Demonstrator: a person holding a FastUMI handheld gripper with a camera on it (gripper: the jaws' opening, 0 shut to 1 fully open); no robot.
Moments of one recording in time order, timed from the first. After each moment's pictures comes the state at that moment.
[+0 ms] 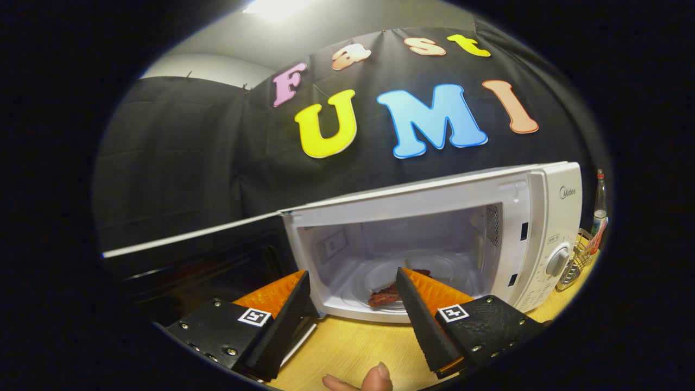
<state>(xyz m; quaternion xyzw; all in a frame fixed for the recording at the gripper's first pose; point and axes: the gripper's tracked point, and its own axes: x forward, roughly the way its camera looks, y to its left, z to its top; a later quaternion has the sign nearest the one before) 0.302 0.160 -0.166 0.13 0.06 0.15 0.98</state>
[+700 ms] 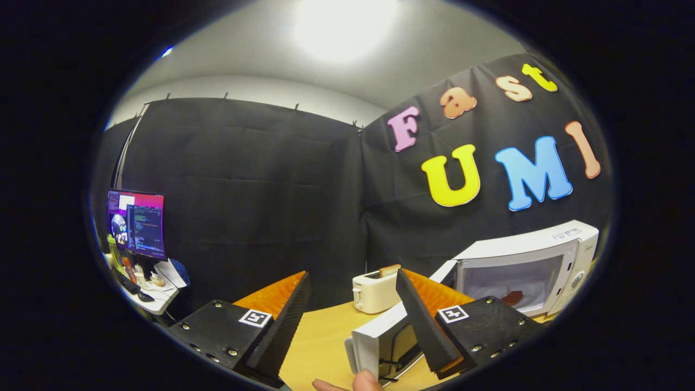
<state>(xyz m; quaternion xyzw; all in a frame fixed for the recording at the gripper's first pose) 0.071 0.301 -0.017 0.10 -0.05 0.38 0.92</state>
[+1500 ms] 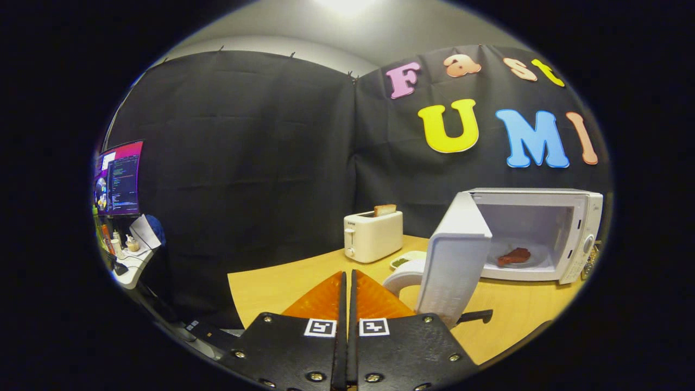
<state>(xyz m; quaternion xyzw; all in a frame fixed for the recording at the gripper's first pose) 0.089 0.345 -0.145 0.04 0.07 0.32 0.94</state>
